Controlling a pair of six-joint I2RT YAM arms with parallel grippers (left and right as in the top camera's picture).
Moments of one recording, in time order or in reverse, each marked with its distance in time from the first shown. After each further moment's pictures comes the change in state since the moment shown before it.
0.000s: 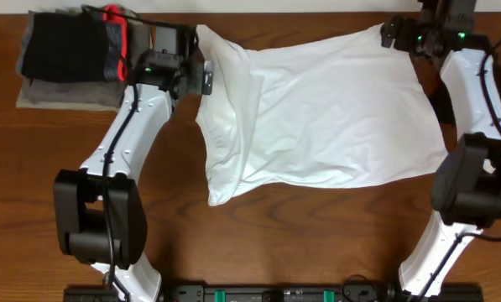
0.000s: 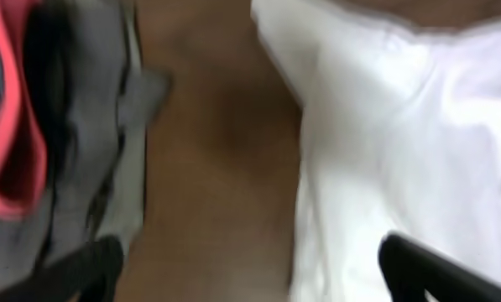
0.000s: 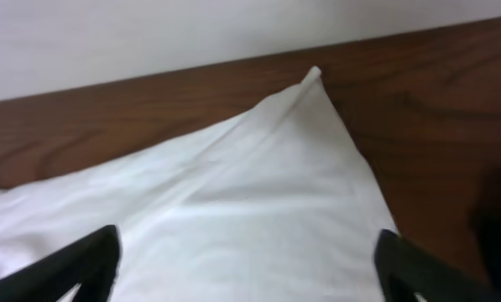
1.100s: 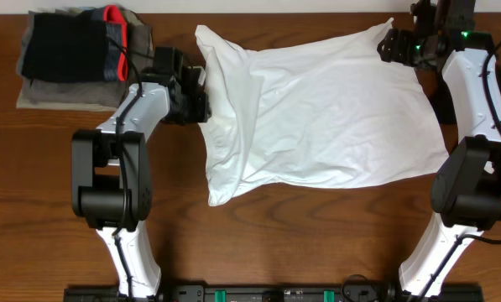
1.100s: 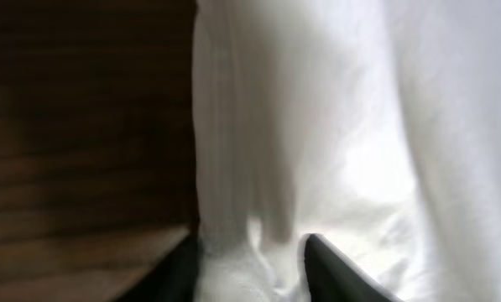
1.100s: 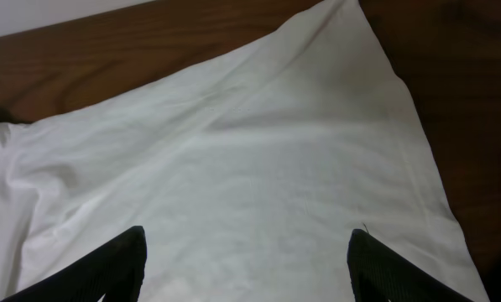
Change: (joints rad) left arm 0.078 0.231 -0.030 -0.074 0.436 0.010; right arm 0.001 -0.013 0.006 -0.180 -0.059 -0.018
